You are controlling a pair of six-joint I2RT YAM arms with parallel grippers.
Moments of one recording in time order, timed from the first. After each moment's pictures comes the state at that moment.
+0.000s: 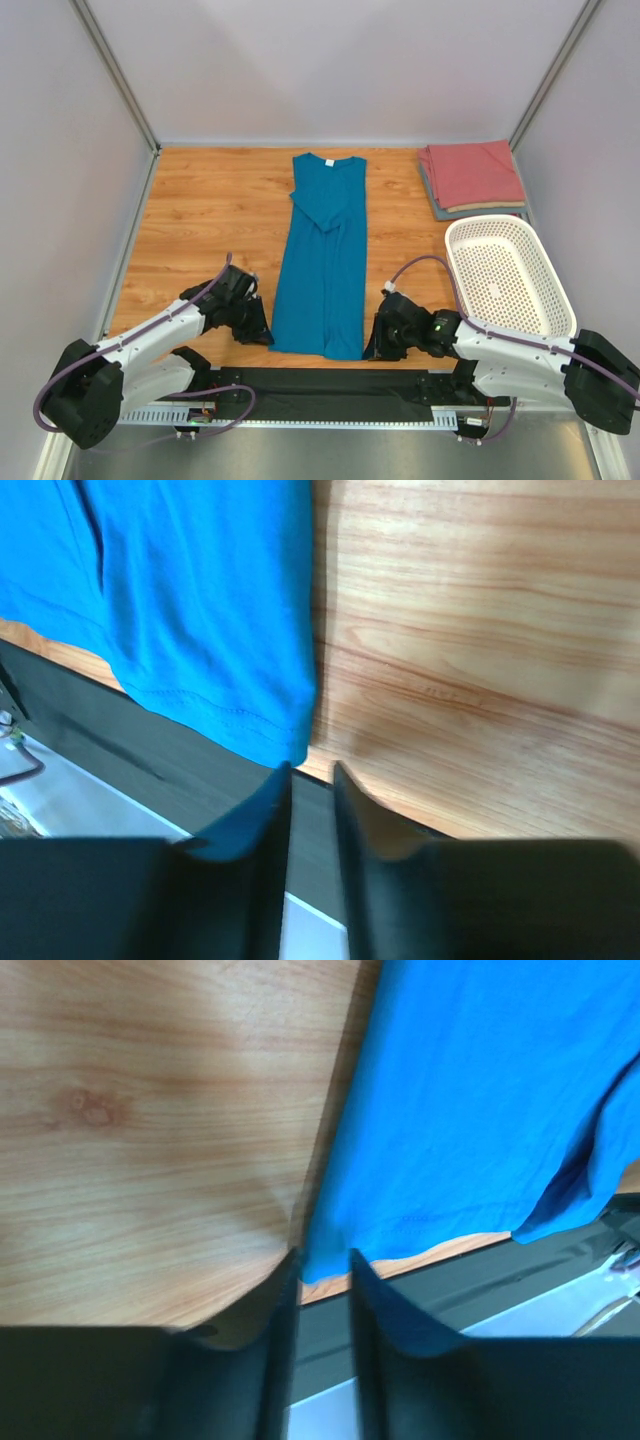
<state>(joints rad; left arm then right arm) -0.57 1.02 0.42 -0.59 0.30 -0.81 1.01 1.00 0.36 -0.35 -0.13 1.12</state>
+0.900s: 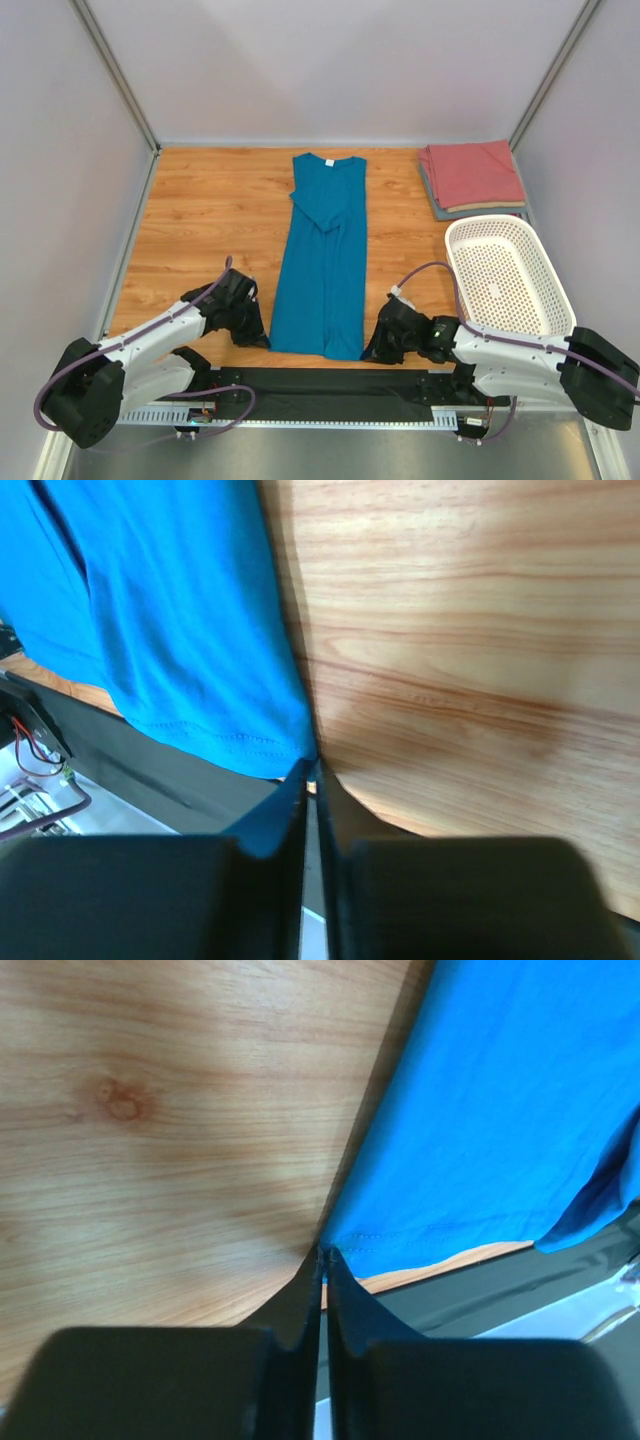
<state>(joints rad) -0.58 1.03 0.39 -0.58 0.28 -0.84 1.05 1.01 0.30 -0.26 -0.08 1.31</state>
